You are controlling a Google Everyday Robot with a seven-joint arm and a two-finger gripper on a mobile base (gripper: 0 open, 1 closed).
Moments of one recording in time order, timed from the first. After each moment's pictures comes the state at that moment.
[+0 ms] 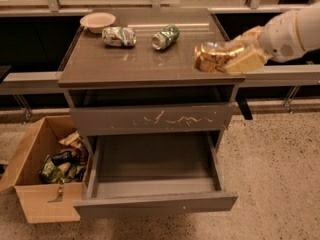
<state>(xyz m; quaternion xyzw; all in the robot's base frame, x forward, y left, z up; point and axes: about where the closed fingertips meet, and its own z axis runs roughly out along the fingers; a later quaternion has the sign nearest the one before) 0.616 -0.192 0.944 -0.55 0.71 0.12 0.43</state>
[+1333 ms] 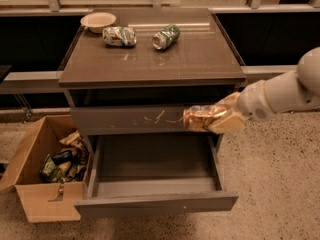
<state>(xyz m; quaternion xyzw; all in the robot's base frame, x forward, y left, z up) 0.557 -0.178 0.797 -0.54 0.75 0.18 0.34</state>
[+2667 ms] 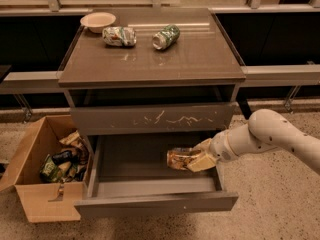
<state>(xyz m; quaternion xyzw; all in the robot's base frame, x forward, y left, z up) 0.544 -0.139 0.599 -0.50 0.78 0.25 0.27</state>
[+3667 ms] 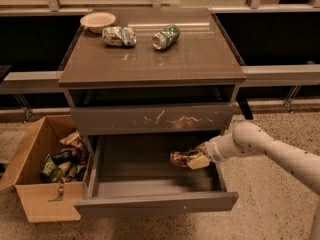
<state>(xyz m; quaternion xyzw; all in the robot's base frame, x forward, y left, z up) 0.620 -0.164 0.482 -0.48 0.80 0.20 0.28</state>
